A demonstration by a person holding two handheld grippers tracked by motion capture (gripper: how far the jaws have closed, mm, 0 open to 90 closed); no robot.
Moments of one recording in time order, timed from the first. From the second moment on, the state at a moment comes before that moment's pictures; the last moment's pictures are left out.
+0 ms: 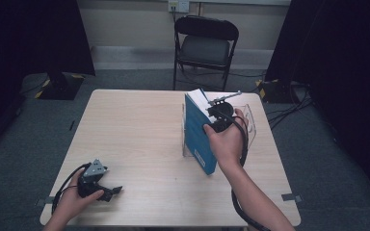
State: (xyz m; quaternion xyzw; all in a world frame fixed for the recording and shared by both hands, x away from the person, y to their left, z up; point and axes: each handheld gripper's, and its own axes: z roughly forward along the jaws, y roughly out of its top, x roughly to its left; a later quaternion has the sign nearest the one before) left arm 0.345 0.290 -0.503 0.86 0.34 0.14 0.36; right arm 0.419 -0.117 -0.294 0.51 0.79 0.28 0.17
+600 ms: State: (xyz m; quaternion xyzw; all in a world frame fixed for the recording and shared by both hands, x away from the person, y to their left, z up) left arm 0.345 0.290 -0.503 0.86 0.34 0.14 0.36; right arm 0.435 -0.109 -0.302 0.53 0.77 0.31 0.20
